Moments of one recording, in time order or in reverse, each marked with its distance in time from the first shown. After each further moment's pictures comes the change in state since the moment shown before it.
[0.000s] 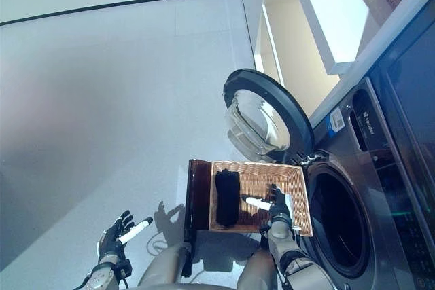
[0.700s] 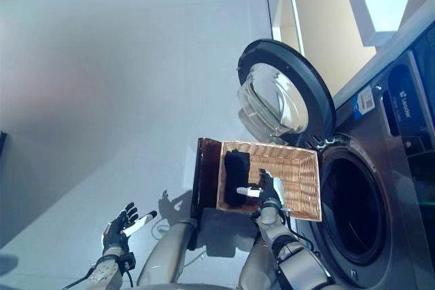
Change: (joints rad) left arm -0.038 -0.002 -0.013 -0.019 0.016 0.000 0.001; right arm -0.125 0.027 0.075 -0.012 -0.024 0.016 -0.065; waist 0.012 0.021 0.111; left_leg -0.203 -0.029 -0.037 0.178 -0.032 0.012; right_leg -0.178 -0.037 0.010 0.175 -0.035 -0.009
